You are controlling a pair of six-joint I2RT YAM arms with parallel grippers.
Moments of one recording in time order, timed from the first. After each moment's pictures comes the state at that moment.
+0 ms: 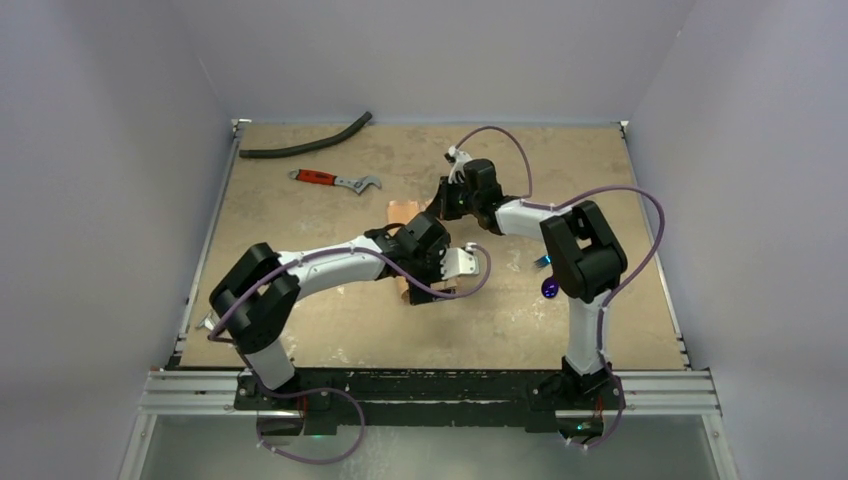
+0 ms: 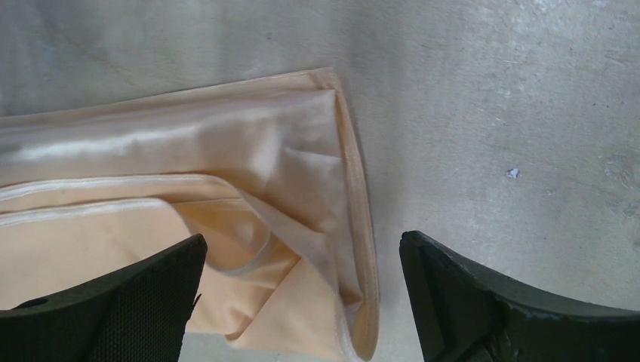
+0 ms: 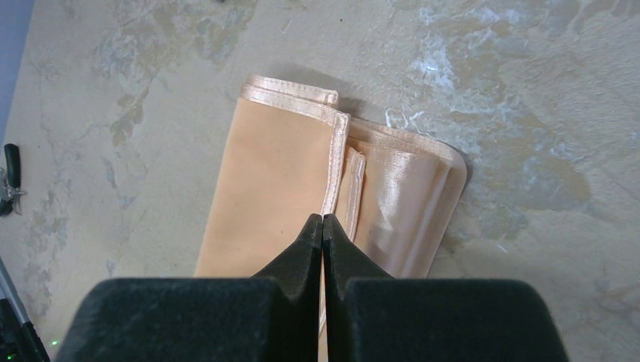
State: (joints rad) left arm -0.86 1.70 1.09 -0.39 0.17 0.61; right arm 0.47 2.00 1.22 0.21 -0.37 0.40
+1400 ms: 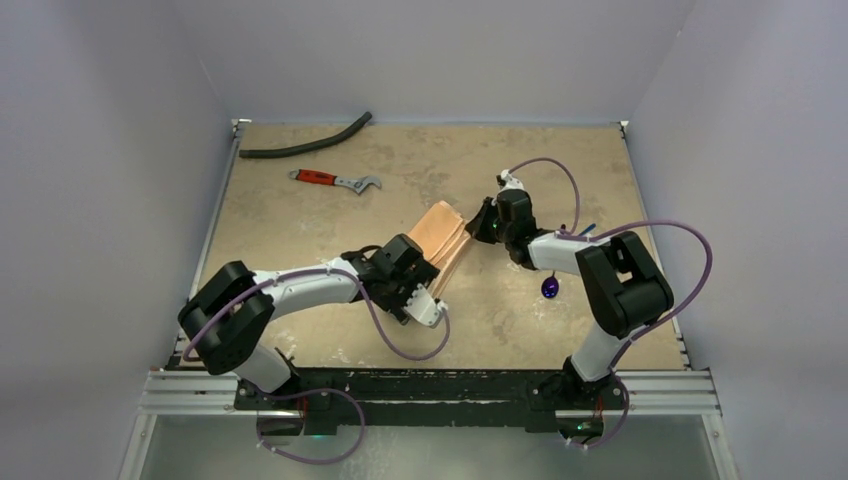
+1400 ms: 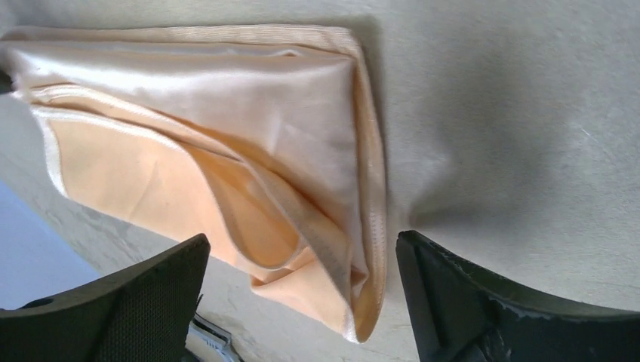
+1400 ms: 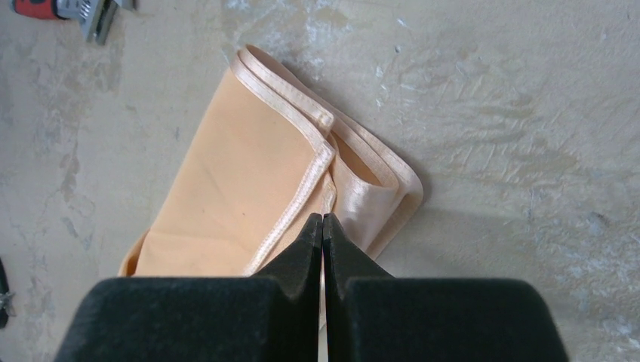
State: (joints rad) left arm -0.86 1.54 0.81 -0.33 0.04 1.39; right arm 0.41 1.71 0.81 0.32 -0.09 0.63
